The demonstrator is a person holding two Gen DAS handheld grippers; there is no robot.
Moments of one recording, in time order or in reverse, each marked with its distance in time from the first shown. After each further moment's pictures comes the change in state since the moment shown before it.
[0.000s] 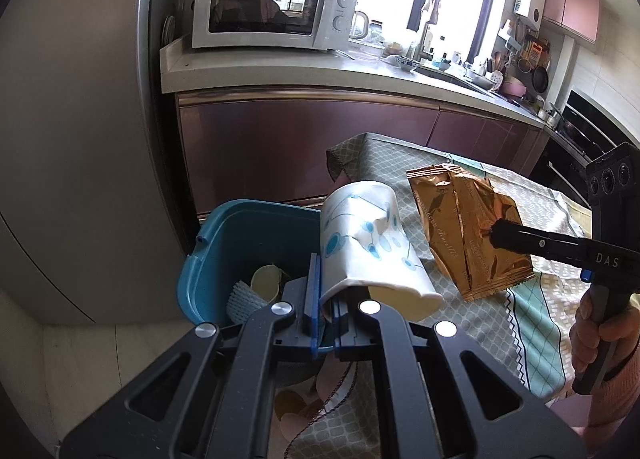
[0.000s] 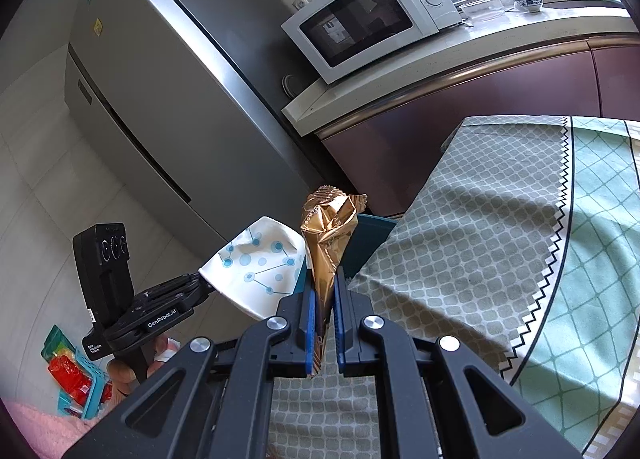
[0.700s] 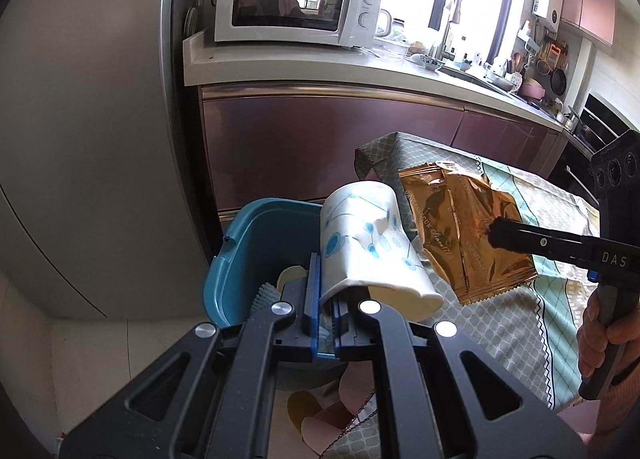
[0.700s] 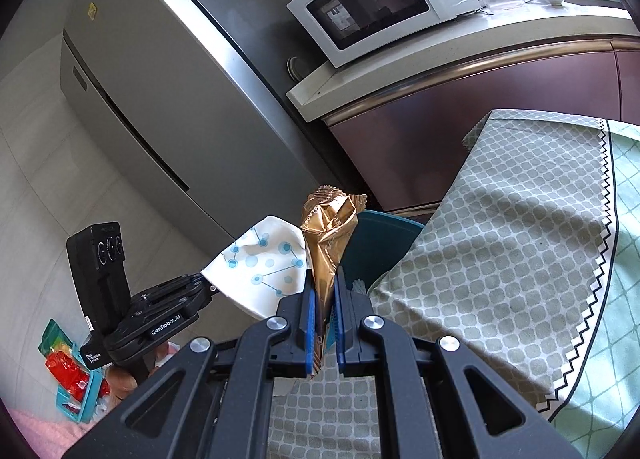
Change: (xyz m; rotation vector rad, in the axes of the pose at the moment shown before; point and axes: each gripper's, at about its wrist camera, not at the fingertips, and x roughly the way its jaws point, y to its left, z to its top) left arm 0.009 0.021 0.003 -0.026 0.009 0.064; right arm 0.030 0.010 0.009 -0.017 0.054 0.003
